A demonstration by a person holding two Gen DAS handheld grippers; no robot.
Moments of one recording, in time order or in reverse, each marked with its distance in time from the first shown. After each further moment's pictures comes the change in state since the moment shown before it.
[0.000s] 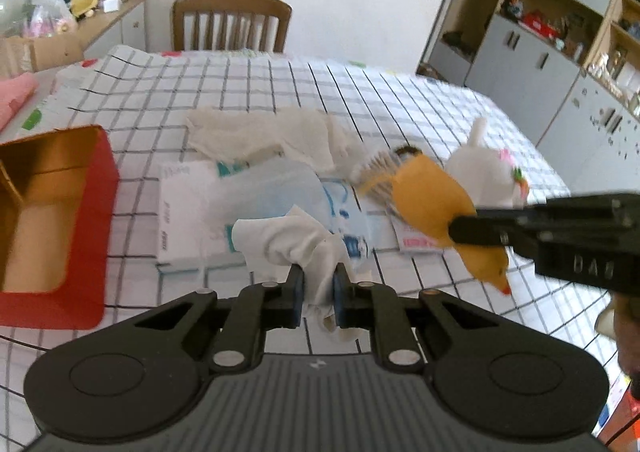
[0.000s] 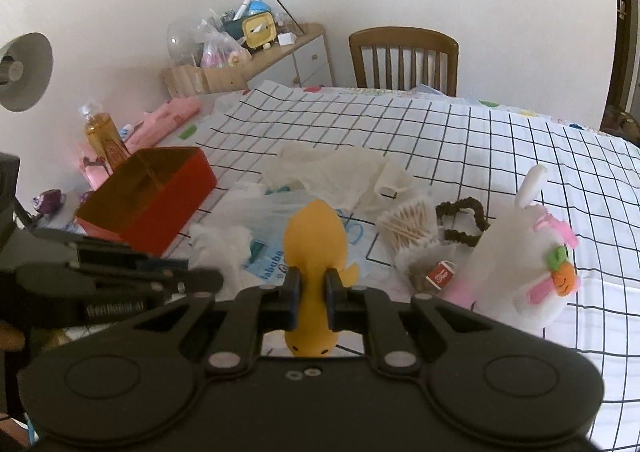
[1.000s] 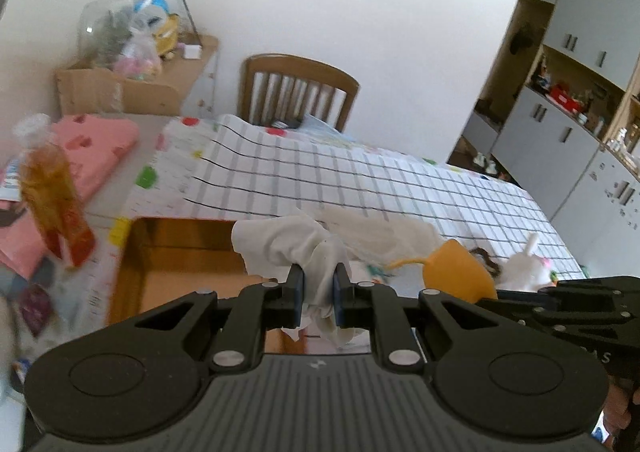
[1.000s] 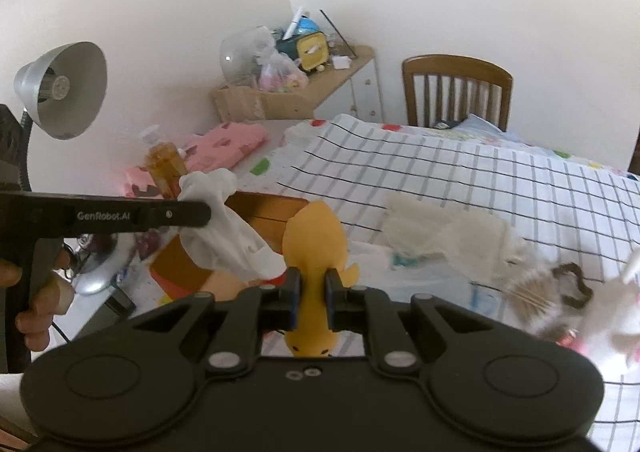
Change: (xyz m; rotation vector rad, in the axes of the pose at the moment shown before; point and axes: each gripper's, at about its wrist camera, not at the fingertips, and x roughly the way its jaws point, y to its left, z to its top) left arm -0.105 0.156 0.052 -0.096 -0.151 0.044; right arm 0.025 0.138 0.062 -0.025 -0.042 0.051
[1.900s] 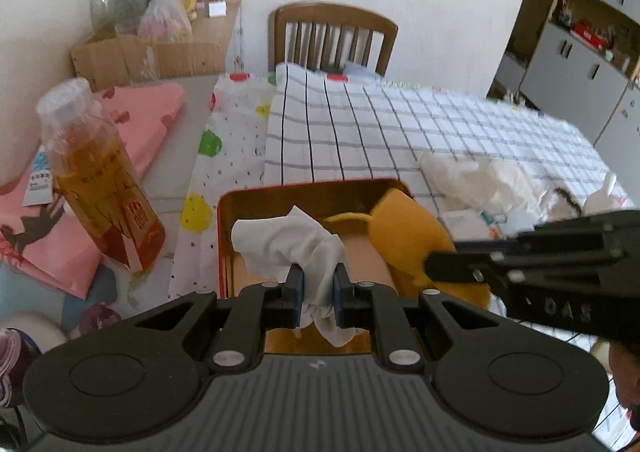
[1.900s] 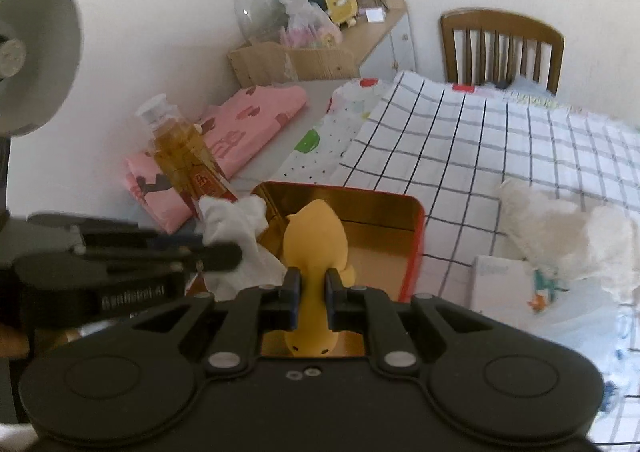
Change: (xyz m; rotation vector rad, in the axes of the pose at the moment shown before) left arm 0.053 0.094 0.001 0.117 0.176 0.081; right arm 0.142 0.071 0.034 0.072 0.132 0.045
